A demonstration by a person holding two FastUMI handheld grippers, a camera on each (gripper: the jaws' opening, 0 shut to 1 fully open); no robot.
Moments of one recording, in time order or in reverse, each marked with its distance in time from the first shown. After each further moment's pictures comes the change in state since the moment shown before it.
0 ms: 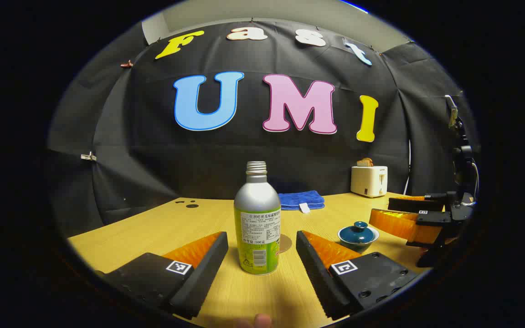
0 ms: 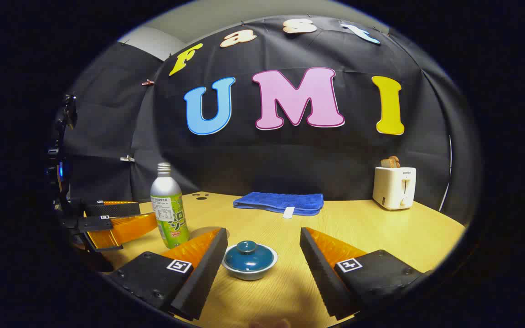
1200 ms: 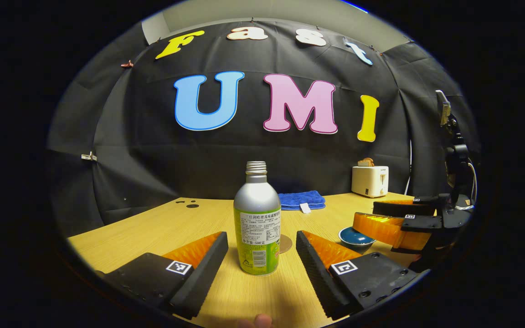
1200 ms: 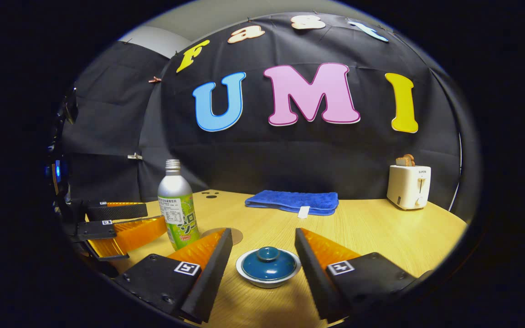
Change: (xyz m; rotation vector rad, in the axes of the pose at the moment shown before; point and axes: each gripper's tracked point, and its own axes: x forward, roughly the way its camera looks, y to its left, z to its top) left arm 0.005 -0.002 0.001 0.001 0.000 0.008; right arm 0.027 0.029 -0.013 -0.006 0.055 0.060
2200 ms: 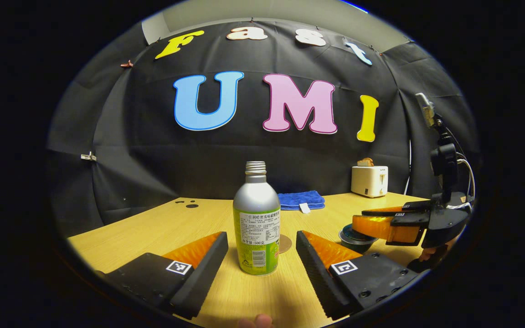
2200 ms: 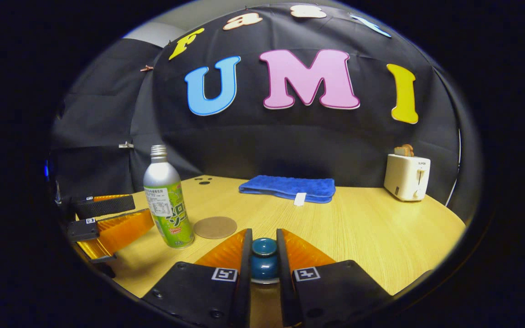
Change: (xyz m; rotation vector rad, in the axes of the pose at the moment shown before) left arm 0.001 -0.002 0.000 0.001 0.001 -0.006; right arm 0.003 -0.010 -0.004 0.004 0.034 -0.052
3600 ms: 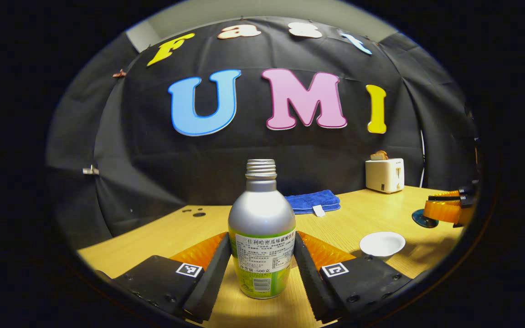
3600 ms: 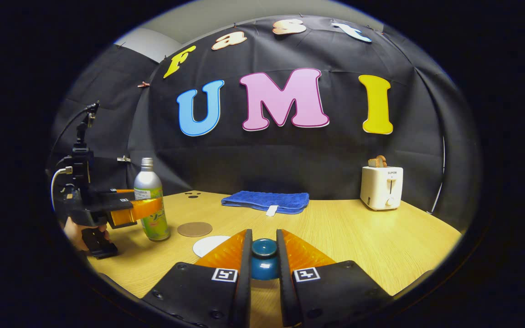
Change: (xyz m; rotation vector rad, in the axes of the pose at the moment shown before) left arm 0.042 -0.005 0.019 0.145 -0.008 0.056; right arm -0.053 -0.074 0.009 0.006 -0.091 -0.020
